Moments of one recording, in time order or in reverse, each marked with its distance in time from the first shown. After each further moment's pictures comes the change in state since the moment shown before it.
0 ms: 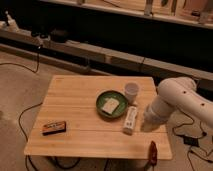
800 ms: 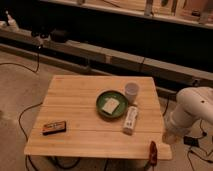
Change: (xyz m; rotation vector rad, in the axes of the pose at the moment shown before) arm 0.004 0.078 0.011 -0.111 -0.017 0.122
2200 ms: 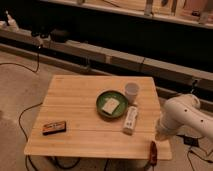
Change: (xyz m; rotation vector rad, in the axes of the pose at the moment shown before) arm 0.042 -0.019 0.059 -0.025 0.121 -0.185
